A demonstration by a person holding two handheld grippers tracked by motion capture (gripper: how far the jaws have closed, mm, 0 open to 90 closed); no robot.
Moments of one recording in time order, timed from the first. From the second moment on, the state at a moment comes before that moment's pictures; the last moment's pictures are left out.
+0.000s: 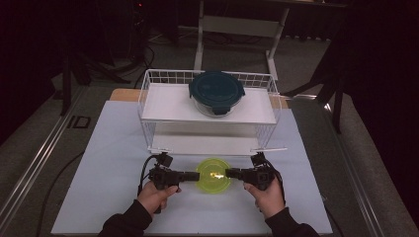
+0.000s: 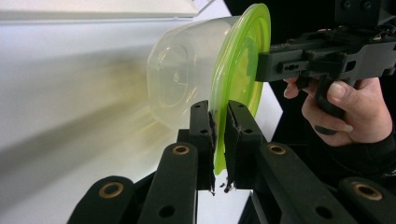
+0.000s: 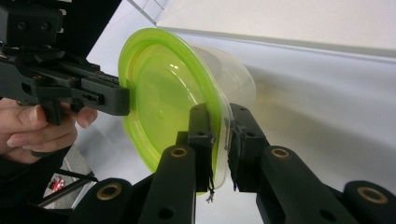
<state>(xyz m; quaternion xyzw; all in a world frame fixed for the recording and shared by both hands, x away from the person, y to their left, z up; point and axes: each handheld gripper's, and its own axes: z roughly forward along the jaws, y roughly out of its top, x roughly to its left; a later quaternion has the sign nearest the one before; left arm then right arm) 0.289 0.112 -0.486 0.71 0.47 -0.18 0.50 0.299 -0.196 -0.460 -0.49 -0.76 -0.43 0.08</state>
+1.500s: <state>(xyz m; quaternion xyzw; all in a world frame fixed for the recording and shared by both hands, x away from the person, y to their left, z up) 0.339 0.121 -0.267 0.71 0.42 -0.07 0.57 0.339 -0.183 -0.237 -0.44 -0.75 -0.49 -0.03</state>
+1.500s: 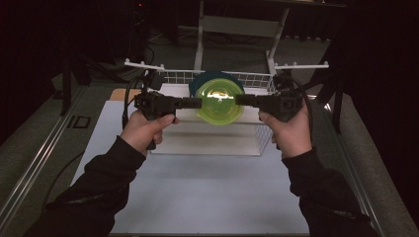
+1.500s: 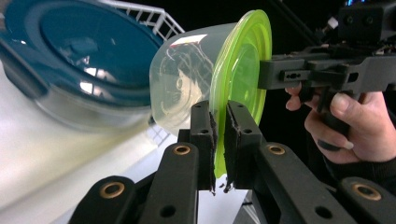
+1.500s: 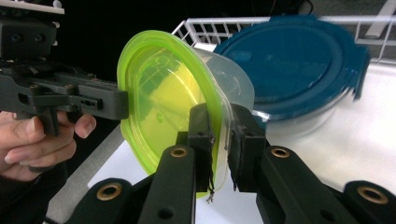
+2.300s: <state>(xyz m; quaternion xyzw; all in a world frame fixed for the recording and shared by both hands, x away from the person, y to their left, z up) 0.392 0.115 -0.268 0.67 0.47 -0.08 0.57 0.400 -0.177 -0.226 -0.49 -0.74 -0.46 -0.02</state>
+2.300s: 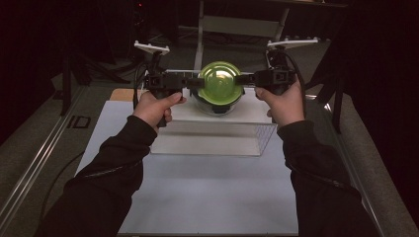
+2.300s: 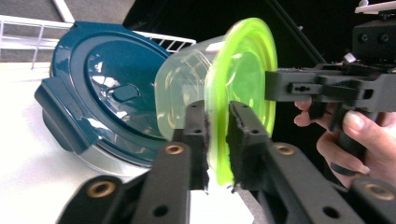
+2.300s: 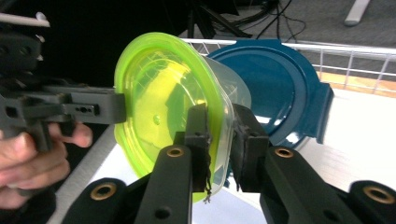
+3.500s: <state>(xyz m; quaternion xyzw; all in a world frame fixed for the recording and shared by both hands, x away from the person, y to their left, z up) 0.360 0.137 -0.279 0.65 0.39 0.06 0.65 0.358 -0.164 -0.226 -0.41 -0.75 -0.52 -0.04</state>
